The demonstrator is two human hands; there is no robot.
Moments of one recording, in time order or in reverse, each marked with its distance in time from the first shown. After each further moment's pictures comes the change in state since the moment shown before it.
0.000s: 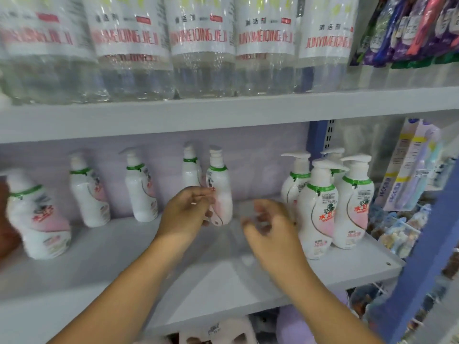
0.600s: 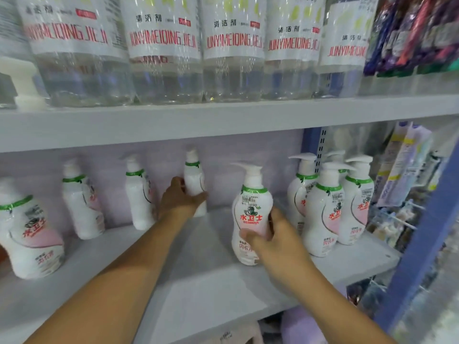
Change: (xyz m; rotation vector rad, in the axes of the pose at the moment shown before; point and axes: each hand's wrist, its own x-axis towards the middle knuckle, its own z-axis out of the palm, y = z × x) left_hand 0.113 -0.044 -0.024 0.535 -0.022 -0.019; right_hand -0.009 -0.016 0.016 0.099 -0.106 0.210
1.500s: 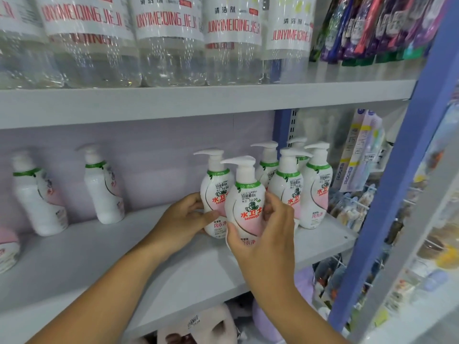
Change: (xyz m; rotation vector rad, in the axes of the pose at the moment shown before) left_hand -0.112 0.034 0.027 -0.533 -0.486 0.152; right_hand -0.027 0.031 -0.018 -0.347 0.571 -0.394
